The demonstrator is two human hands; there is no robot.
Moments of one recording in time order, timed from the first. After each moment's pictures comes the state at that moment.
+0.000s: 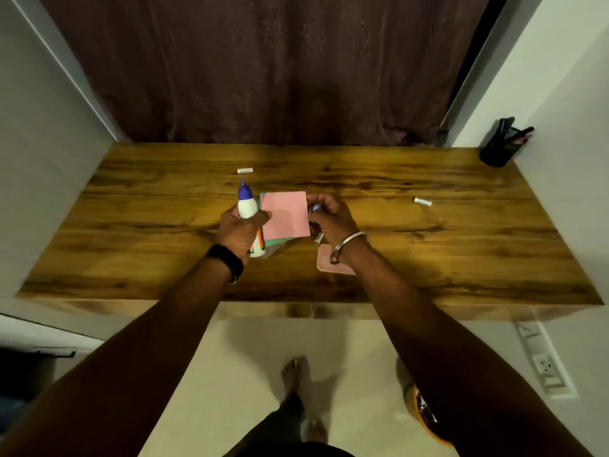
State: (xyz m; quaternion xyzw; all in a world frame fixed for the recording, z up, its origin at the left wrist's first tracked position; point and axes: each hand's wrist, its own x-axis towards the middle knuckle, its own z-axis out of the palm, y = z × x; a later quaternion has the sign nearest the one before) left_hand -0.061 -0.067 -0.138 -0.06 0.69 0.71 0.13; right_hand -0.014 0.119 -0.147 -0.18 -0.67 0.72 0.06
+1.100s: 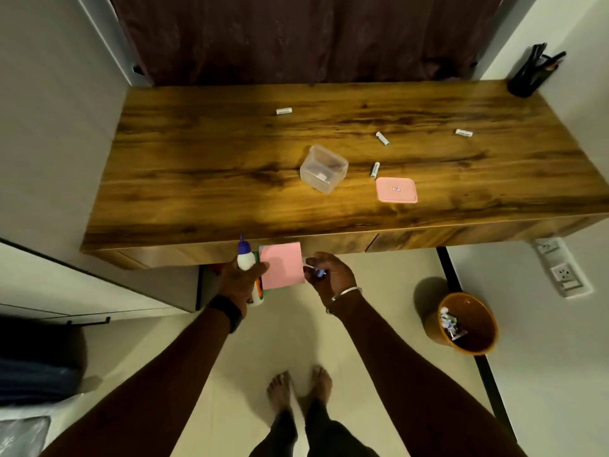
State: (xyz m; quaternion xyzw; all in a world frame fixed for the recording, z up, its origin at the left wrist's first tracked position) left_hand 0.039 -0.317 -0.260 -0.13 0.72 0.63 0.26; right_hand 0.111 -0.132 -0.290 -0.42 -0.27 0.86 0.05
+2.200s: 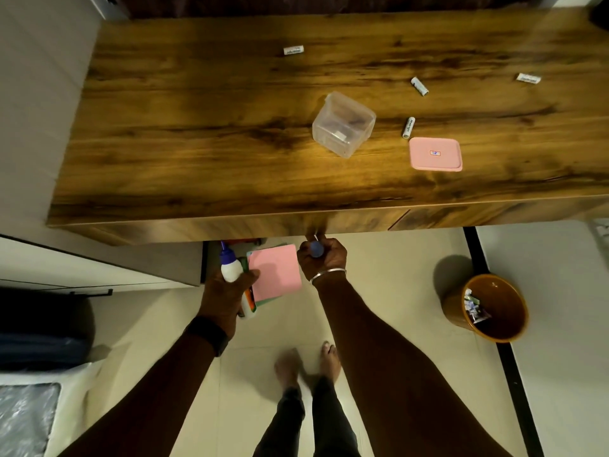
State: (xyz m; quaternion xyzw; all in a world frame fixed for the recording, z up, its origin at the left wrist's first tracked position) left_hand 0.062 -0.355 -0.319 -0.14 0.72 0.62 0.27; right_hand 0.057 -0.148 -0.411 -0.40 0.05 0.91 0.09
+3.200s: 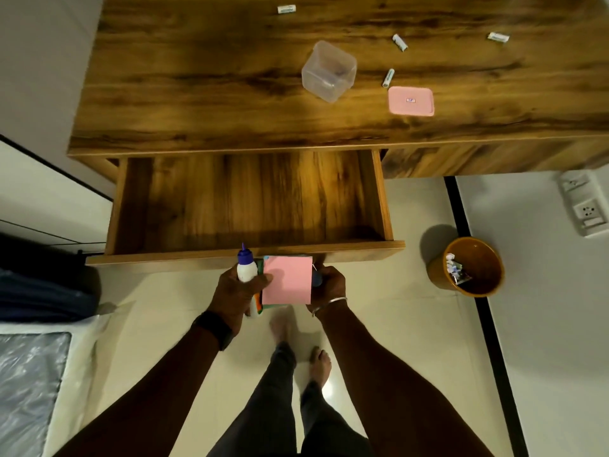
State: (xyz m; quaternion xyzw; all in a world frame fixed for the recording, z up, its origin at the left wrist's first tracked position) left_hand 0.215 -0.394 -0.307 -0.10 0.70 0.62 0.34; right_hand 0.270 -0.217 -0.393 -0.43 -0.03 0.90 0.03
